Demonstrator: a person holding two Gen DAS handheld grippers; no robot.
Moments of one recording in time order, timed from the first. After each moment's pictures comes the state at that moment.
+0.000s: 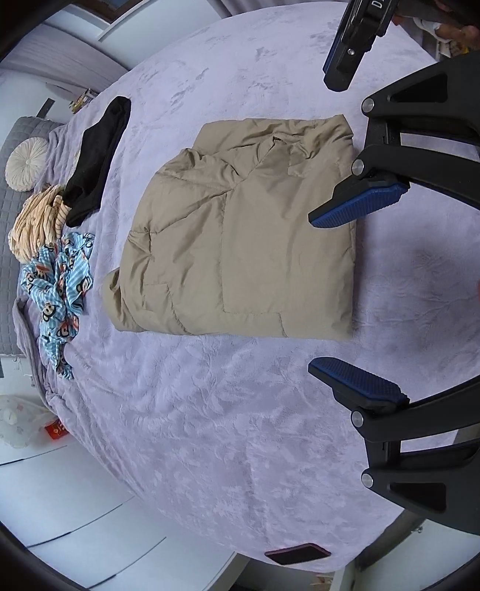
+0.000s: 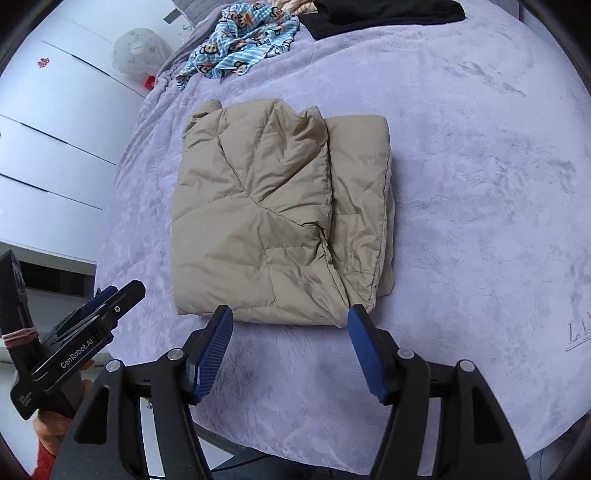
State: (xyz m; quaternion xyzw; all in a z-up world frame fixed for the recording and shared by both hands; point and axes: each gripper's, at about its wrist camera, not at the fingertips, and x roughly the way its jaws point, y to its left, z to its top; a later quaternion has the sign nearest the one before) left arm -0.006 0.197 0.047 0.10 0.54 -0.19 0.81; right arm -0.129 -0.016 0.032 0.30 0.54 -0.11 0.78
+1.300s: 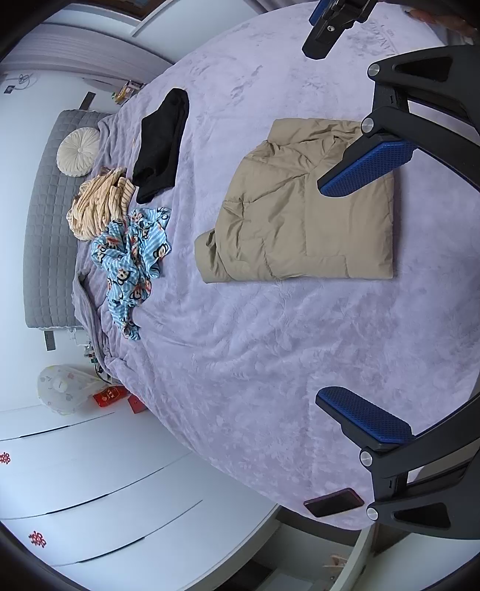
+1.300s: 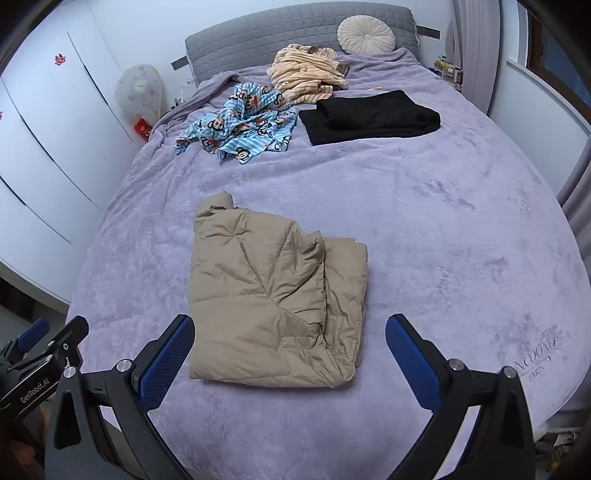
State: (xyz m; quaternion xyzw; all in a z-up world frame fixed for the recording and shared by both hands) left arm 0.013 0.249 0.159 0.10 0.46 -0.16 0.87; right arm -0.098 0.025 0.155 0.18 0.46 -0.21 0.84
